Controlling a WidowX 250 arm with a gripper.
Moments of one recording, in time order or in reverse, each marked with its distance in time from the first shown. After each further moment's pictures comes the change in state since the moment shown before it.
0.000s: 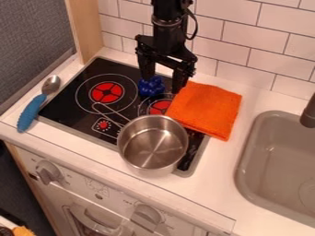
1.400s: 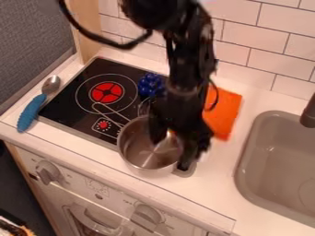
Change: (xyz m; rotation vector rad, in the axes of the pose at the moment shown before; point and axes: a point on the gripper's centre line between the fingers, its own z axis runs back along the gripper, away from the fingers) arm -0.087 -0.078 -0.027 -0.052 0.131 -0.137
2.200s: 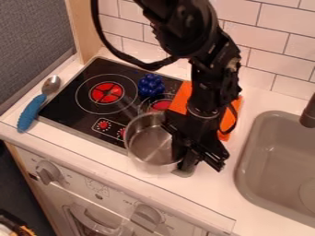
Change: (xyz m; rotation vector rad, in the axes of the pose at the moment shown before) arm 0.002 -0.029 -0.013 0.062 -0.018 -0.056
